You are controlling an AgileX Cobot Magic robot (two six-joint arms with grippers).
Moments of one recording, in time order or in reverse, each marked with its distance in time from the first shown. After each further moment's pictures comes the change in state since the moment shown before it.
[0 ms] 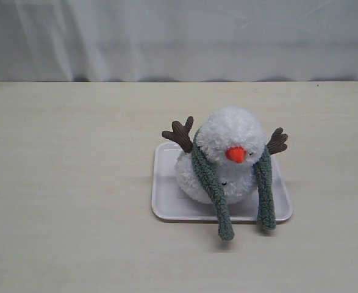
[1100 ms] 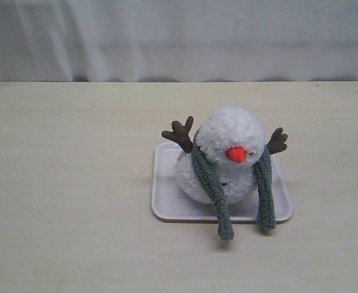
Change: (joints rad) left arm 0.000 0.000 0.000 0.000 0.000 0.000; right arm 0.000 0.000 0.000 -0.011 0.003 0.037
